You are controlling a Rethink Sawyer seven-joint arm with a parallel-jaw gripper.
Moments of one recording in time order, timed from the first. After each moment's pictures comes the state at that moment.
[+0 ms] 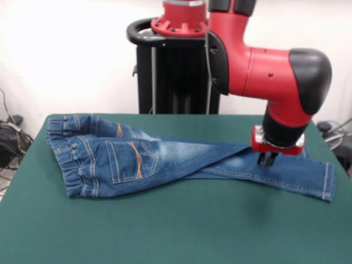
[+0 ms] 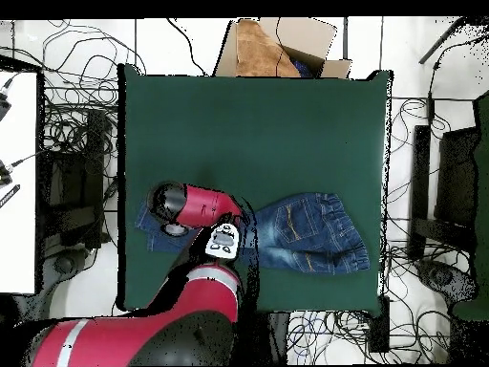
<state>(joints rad) 0.13 -0.33 -0.14 1.59 0.28 0.65 1.64</state>
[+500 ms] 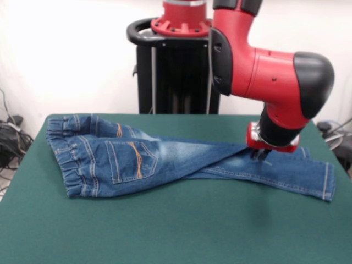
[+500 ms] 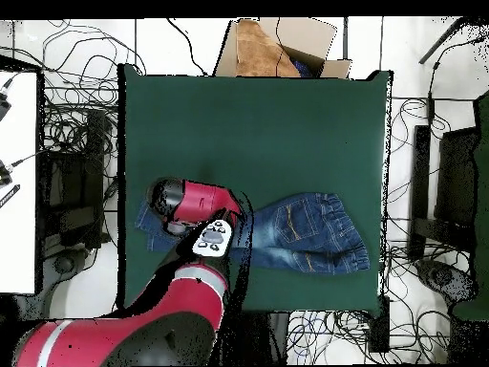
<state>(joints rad) 0.19 -0.29 -0.23 1.53 0.28 0.79 1.64</state>
